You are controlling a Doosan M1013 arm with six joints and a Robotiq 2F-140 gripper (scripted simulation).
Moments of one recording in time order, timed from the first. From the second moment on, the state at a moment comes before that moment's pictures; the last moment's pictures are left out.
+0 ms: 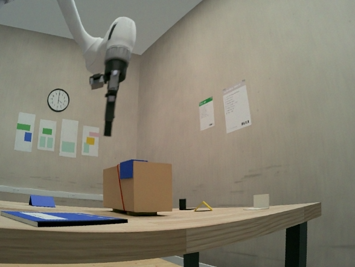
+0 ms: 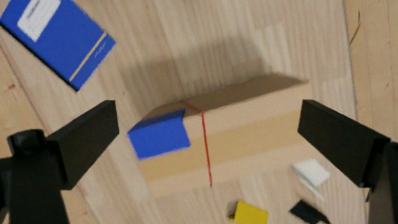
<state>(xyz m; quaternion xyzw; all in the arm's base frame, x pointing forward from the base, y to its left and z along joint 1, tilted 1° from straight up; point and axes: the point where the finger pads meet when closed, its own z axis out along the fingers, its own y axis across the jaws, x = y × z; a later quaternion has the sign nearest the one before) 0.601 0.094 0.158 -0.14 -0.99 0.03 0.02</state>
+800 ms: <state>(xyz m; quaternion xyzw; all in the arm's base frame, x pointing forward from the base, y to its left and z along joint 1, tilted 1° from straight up) 0.640 0.078 0.137 0.01 -1.00 0.01 -0.01</state>
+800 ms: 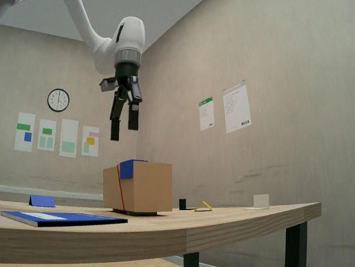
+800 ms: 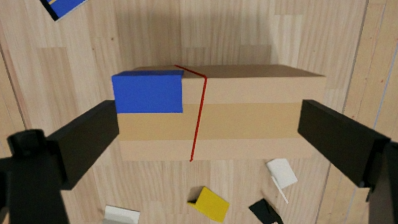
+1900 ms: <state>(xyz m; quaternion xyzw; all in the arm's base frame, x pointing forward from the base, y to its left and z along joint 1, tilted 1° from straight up) 0.639 0.076 0.106 -0.08 -1.00 0.00 0.00</state>
